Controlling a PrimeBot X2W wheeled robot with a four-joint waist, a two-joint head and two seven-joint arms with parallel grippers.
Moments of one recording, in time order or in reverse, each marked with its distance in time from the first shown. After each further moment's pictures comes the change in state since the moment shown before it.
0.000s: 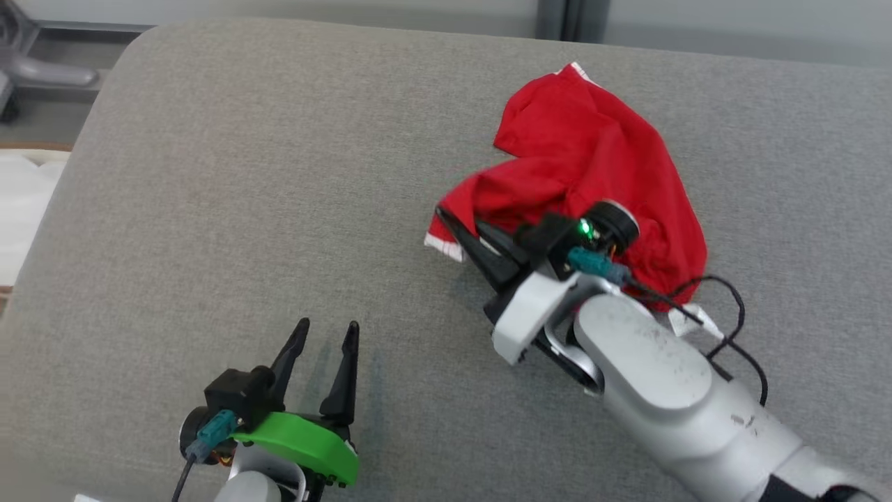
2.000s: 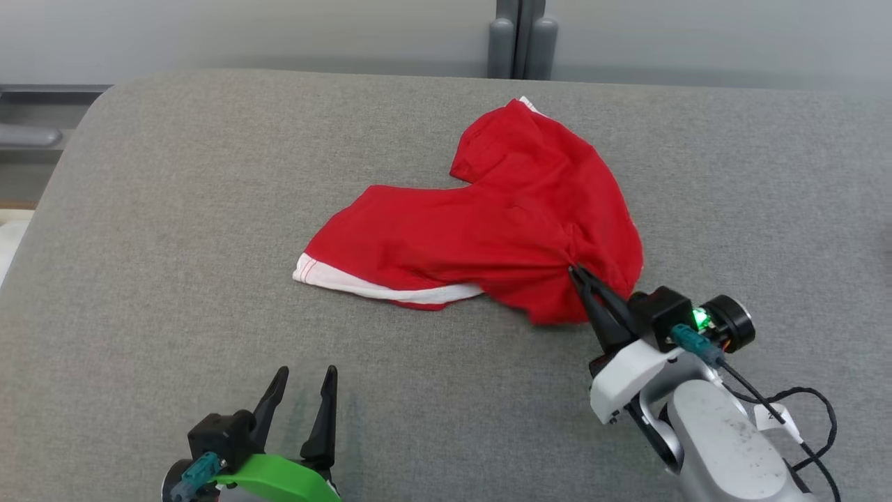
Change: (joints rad) left arm 0.090 -0.001 0.045 0.023 0.002 0.000 0.000; right arm 0.312 0.000 -0.407 -0.047 -0.281 0.000 0.001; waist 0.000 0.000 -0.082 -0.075
